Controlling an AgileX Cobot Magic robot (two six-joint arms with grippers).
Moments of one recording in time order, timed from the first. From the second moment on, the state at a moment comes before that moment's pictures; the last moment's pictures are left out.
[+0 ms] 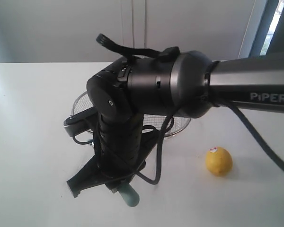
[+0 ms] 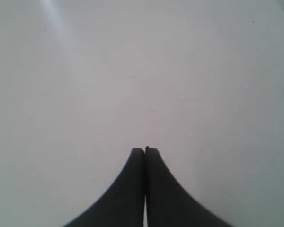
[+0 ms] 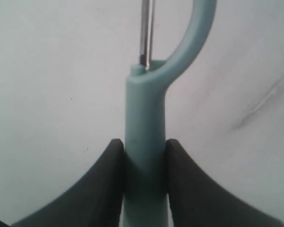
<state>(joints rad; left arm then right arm) 0.03 0.00 0.02 0.02 0.53 0.11 0.96 1.87 -1.38 -0.01 1.01 0.28</state>
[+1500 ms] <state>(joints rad) 0.03 0.00 0.02 0.02 0.53 0.11 0.64 1.51 -1.21 -0.04 1.07 0.20</state>
